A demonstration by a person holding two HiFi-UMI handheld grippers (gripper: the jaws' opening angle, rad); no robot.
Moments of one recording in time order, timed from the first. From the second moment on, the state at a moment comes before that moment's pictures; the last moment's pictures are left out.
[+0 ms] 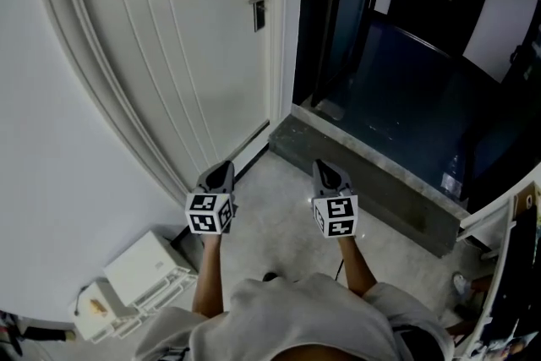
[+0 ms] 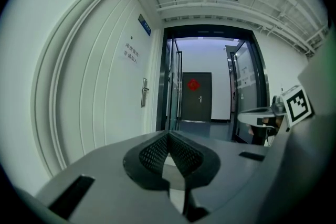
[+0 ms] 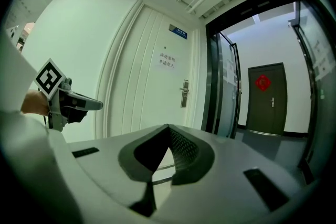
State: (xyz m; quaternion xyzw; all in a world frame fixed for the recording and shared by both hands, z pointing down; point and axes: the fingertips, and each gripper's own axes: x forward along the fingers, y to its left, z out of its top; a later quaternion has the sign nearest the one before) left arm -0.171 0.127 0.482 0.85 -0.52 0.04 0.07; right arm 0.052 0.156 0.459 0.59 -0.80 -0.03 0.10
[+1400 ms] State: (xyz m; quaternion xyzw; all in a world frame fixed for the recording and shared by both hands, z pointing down) left arm -0.108 -0.196 0.496 0.85 -0.52 0.06 0.07; right arm 0.115 -0.168 0.489 0.59 -0.80 -0.02 0.10
